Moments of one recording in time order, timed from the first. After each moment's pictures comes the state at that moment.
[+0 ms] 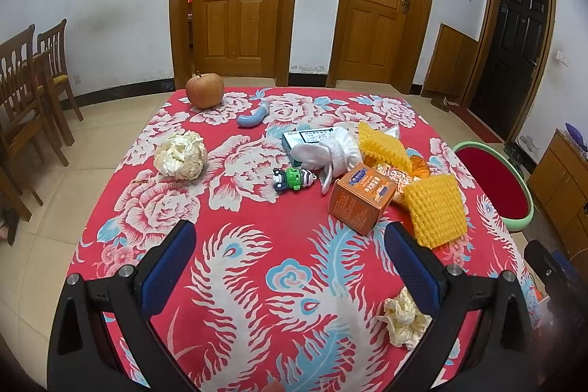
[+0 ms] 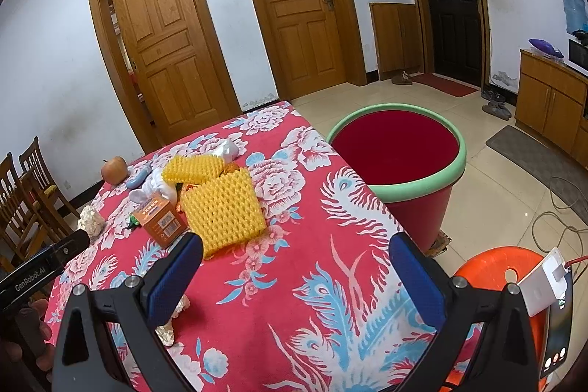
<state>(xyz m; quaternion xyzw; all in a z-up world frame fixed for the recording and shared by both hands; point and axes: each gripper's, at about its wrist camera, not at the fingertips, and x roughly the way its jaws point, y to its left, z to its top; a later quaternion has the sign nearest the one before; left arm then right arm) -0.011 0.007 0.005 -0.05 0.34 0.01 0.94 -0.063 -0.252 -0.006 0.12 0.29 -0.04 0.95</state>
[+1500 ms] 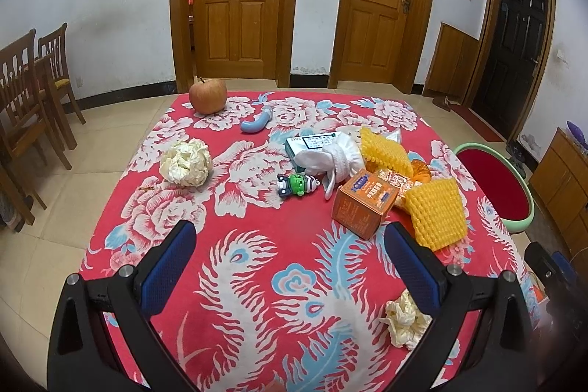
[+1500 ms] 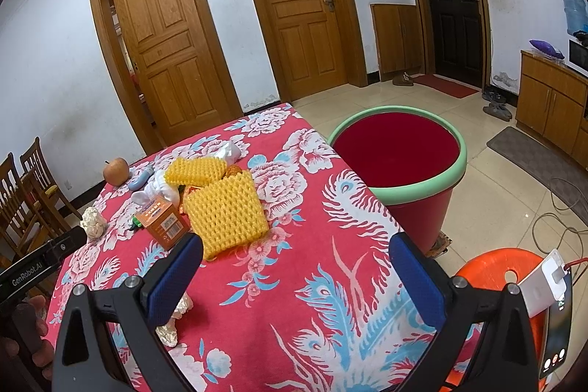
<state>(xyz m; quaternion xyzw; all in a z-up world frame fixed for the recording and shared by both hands) -0.010 0.016 0.009 -0.05 0.34 0.01 0.94 -0.061 -0.249 -0.004 0.12 0.29 -0.04 0.95</state>
